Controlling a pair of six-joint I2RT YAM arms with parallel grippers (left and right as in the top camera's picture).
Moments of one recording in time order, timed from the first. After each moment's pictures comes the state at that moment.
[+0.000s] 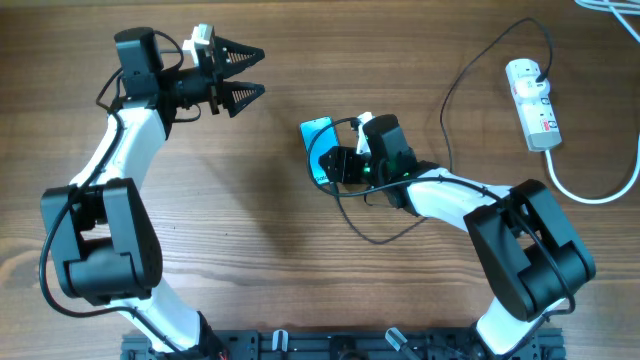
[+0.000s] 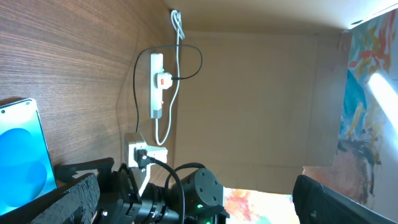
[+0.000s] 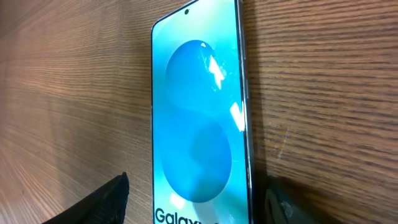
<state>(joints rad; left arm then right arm) 0.10 1.88 1.27 -0.01 1.33 -0.96 0.50 1.86 0.85 0.18 -0.31 0.58</state>
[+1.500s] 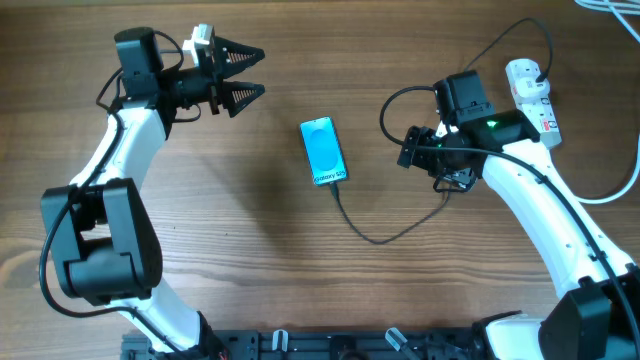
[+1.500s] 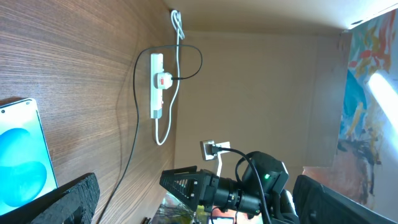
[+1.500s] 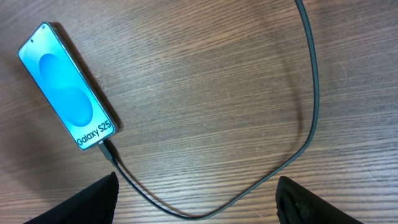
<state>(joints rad) 0.11 1.88 1.27 -0.01 1.33 -0.96 0.26 1.54 1.20 -0.95 -0.10 0.59</state>
